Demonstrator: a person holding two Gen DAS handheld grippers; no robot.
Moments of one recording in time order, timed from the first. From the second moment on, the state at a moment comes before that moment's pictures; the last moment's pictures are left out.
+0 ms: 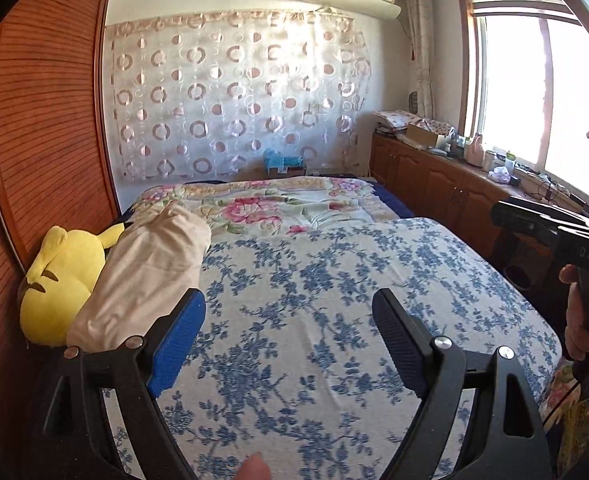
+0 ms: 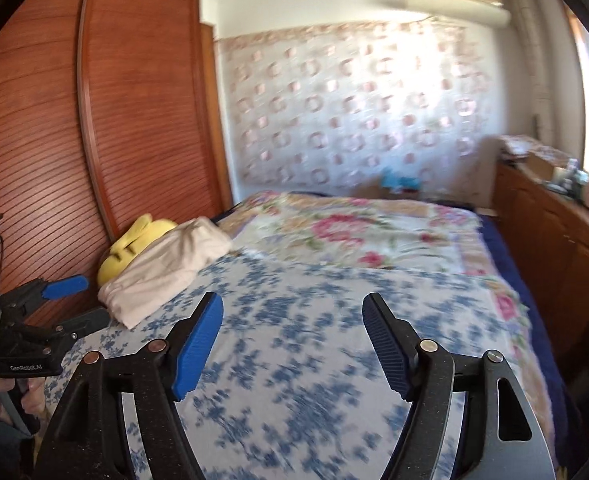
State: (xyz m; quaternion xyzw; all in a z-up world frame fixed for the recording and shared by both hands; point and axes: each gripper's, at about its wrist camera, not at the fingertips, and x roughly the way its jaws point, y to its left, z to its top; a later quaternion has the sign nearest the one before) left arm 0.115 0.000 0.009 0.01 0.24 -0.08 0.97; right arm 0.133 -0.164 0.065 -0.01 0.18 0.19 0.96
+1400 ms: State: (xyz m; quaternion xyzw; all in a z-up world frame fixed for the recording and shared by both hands) left arm 0.087 -0.024 0.037 0.01 0.21 -0.06 0.98; right arm 0.071 -0.182 0.053 -0.01 0.14 0.13 0.98
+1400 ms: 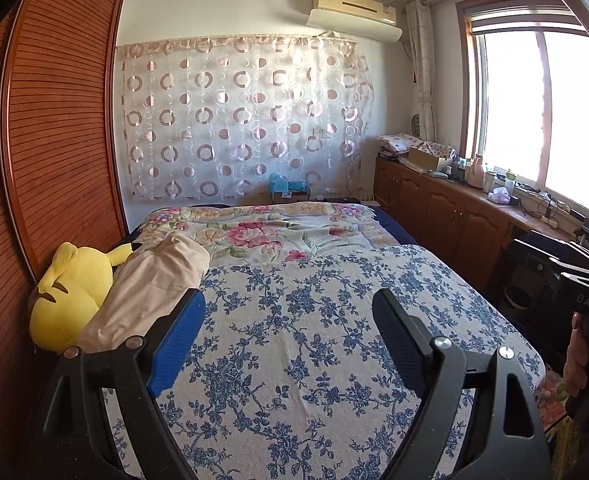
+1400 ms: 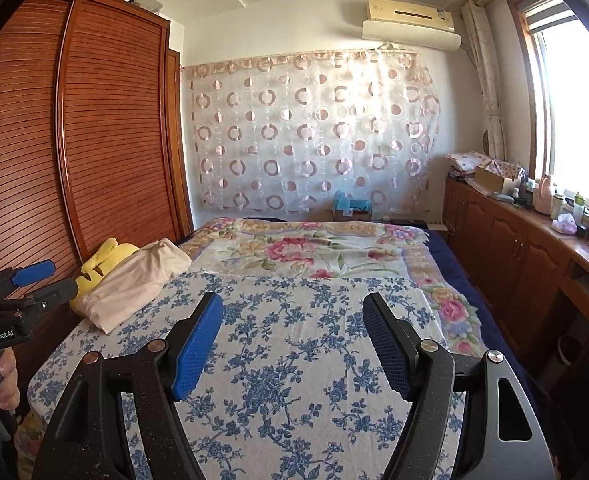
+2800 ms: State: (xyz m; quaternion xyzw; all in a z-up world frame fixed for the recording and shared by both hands) left arm 0.084 -0.024 0.046 0.01 0.20 -0.06 0.98; right arm 0.065 -0.188 0.048 0.00 0.13 0.13 0.98
